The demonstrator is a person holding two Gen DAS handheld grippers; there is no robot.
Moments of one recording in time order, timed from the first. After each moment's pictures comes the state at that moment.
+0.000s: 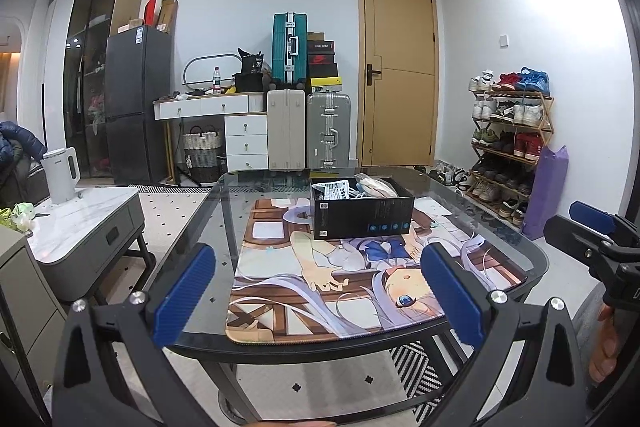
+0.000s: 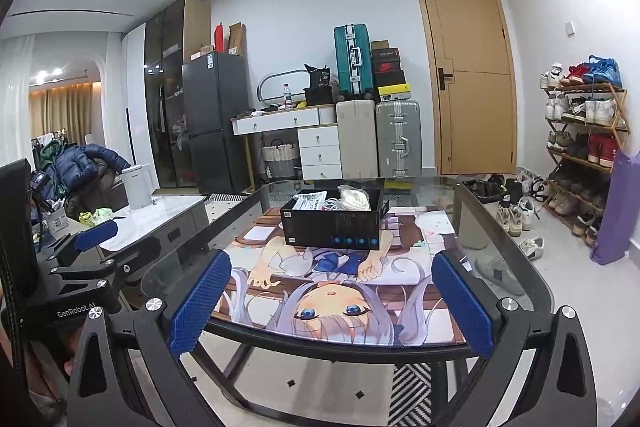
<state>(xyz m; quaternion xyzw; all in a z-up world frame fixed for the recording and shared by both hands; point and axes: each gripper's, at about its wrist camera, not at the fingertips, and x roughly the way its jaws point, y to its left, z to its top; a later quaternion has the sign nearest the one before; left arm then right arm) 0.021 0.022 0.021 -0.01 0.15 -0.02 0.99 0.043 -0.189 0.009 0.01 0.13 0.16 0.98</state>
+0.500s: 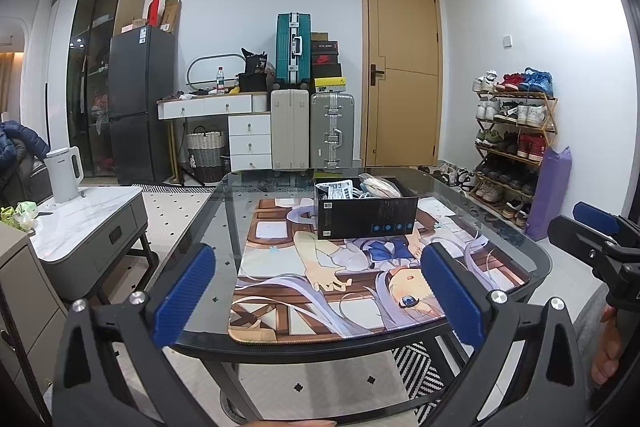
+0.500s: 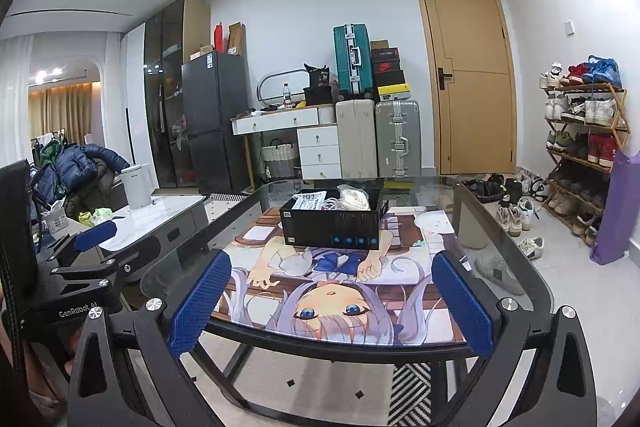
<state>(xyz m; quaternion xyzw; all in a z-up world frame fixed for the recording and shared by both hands) 0.022 0.019 0.020 -0.01 0.15 -0.01 0.99 0.043 -0.190 0.007 0.01 0.13 0.16 0.98</state>
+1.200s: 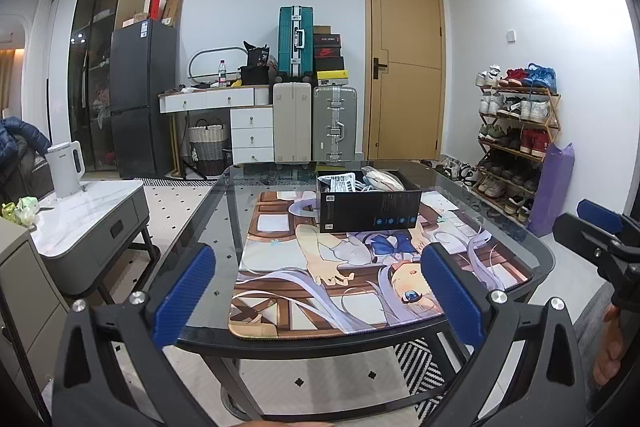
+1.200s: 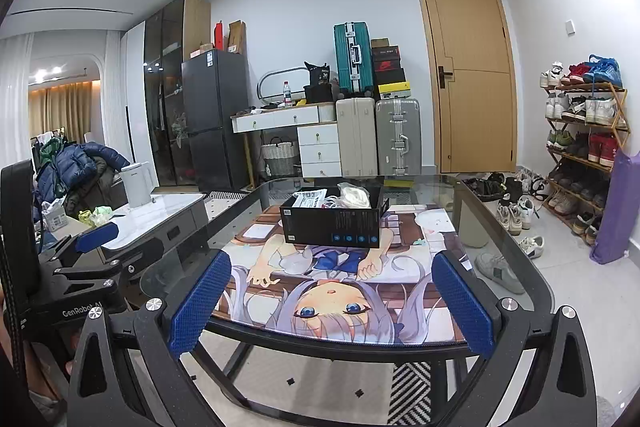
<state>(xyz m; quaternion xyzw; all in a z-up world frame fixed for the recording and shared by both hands) 0.028 0.022 0.018 -0.02 0.16 -0.01 0.99 0.042 -0.190 0.008 0.01 0.14 0.16 0.98</state>
